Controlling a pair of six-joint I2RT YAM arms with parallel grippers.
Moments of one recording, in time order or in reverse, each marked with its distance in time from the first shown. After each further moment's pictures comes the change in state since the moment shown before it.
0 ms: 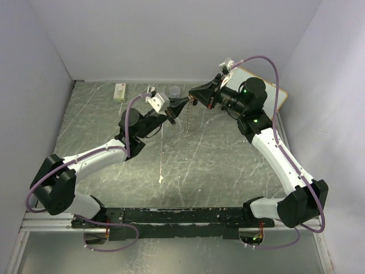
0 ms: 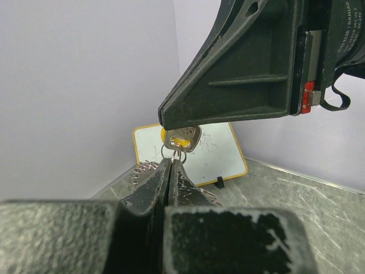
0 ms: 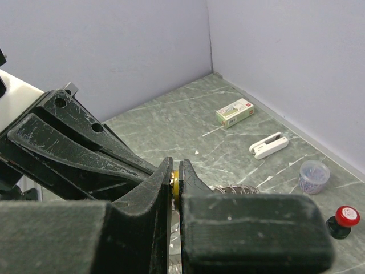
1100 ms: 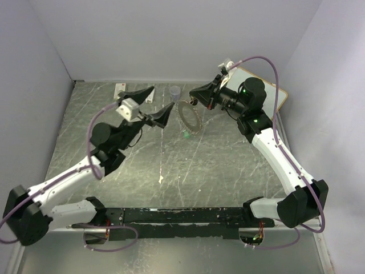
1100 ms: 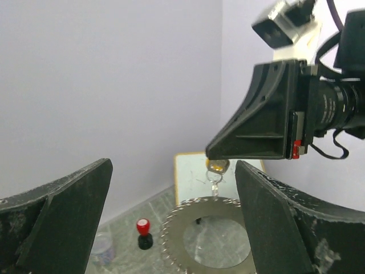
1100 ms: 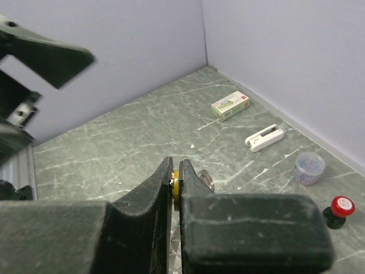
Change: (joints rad) left arm 0.005 -0.272 -0.109 -0.045 -0.162 0.015; right arm 0.000 0.000 0.000 -0.031 0.011 -0.019
